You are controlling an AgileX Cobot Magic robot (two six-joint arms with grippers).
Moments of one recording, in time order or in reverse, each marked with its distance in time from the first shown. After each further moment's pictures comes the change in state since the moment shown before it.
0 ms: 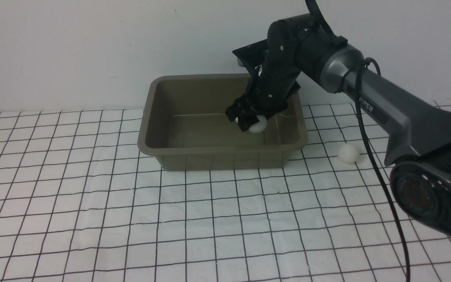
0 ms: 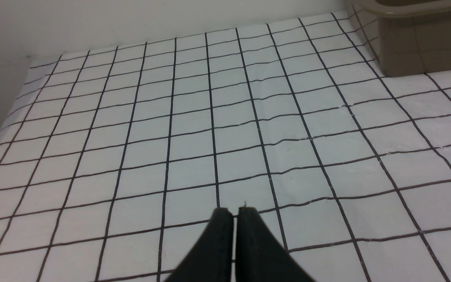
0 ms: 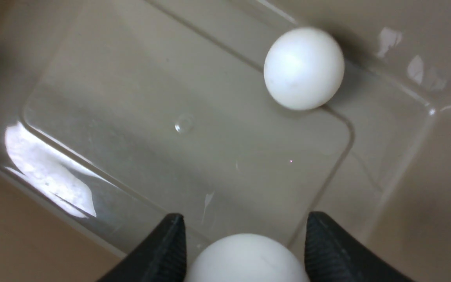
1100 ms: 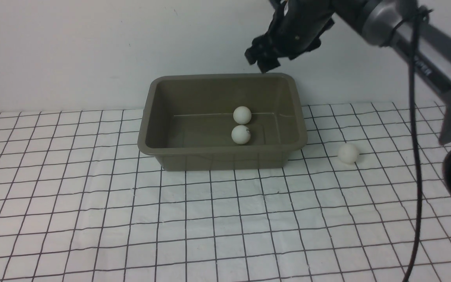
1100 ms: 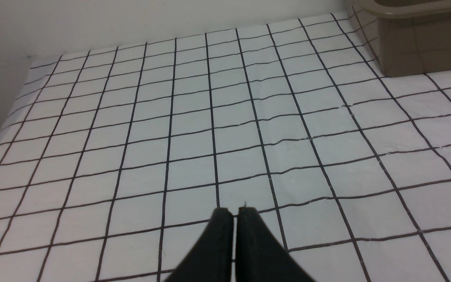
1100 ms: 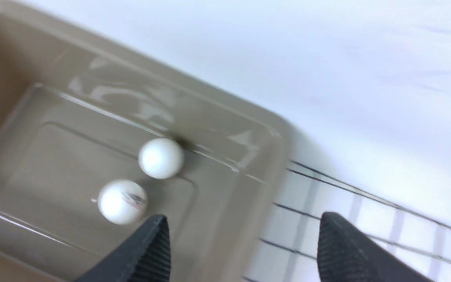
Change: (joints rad) right arm -0.084 -0.313 0.075 -0.176 0.002 0.093; left arm 0.000 0.000 0.000 0.000 0.000 0.000
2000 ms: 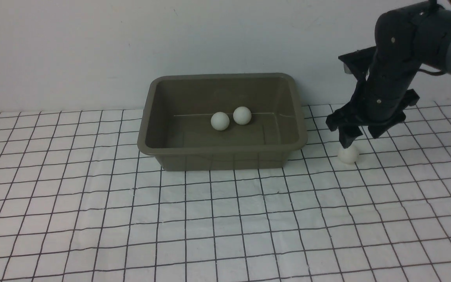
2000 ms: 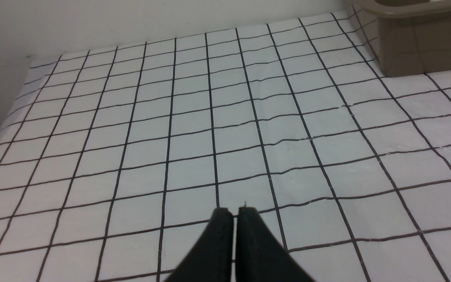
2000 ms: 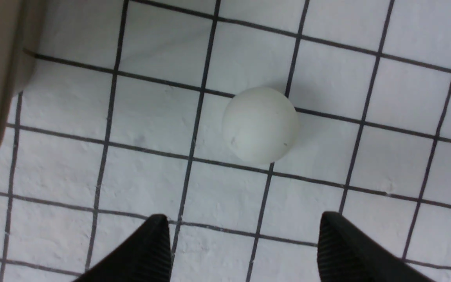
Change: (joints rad) right arm -0.131 -0.116 0.653 0.020 -0.088 0.000; left arm 0.000 0.000 0.000 0.000 0.000 0.000
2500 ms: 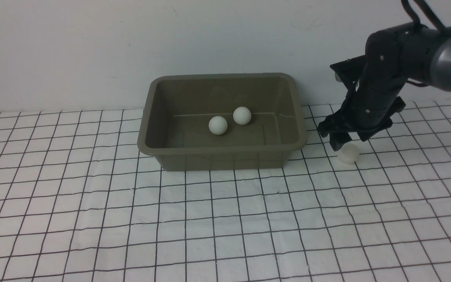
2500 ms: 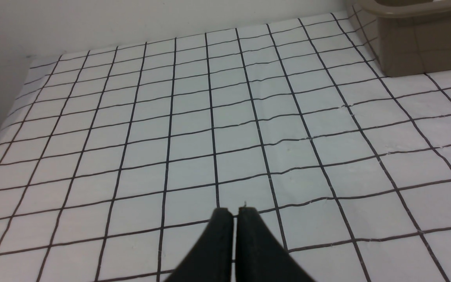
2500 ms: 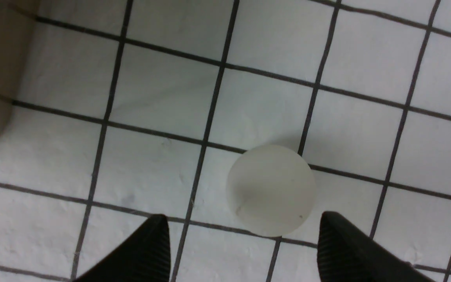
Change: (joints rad) right arm 0.000 0.080 0.011 -0.013 -0.138 -0.015; left arm 0.000 0.000 0.000 0.000 0.000 0.000
